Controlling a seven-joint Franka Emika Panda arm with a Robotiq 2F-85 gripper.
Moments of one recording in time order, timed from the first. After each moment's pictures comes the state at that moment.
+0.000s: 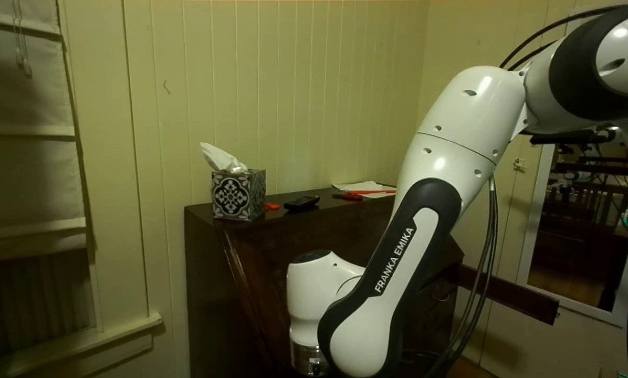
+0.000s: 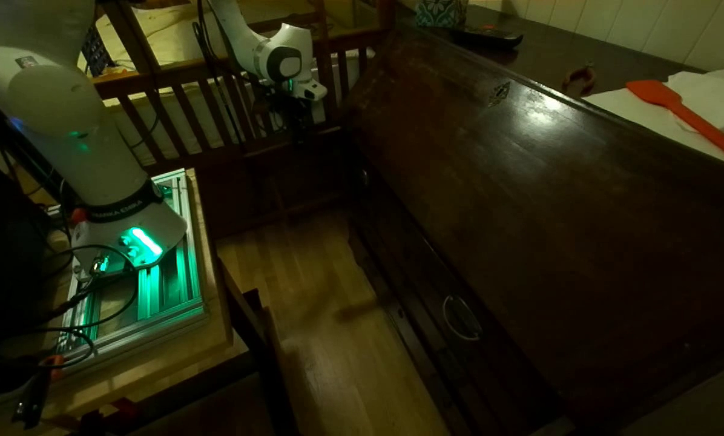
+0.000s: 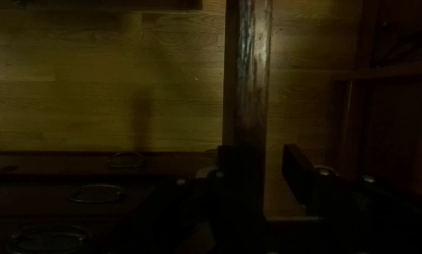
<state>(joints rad) 0.42 0.62 0.16 -2.13 0.05 2.62 0.53</state>
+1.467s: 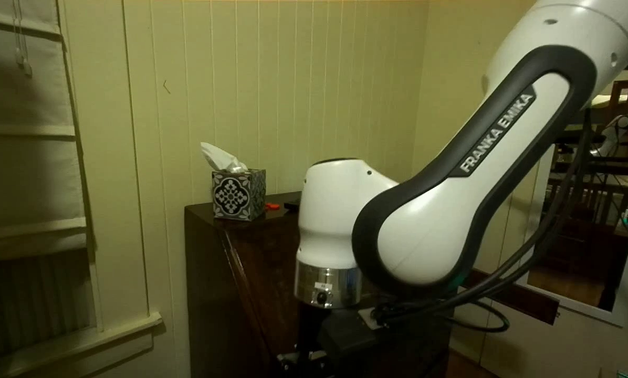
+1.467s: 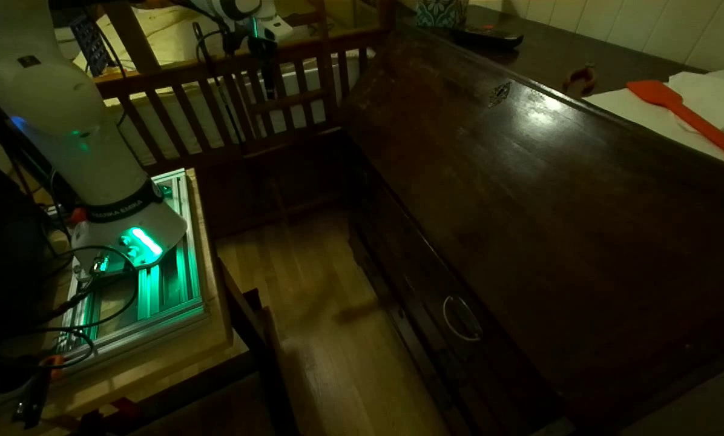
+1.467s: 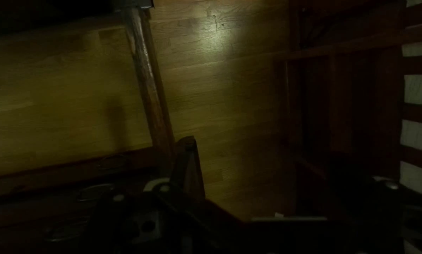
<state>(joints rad) 0.44 0.20 0.26 -2.30 0.18 2.52 0.75</state>
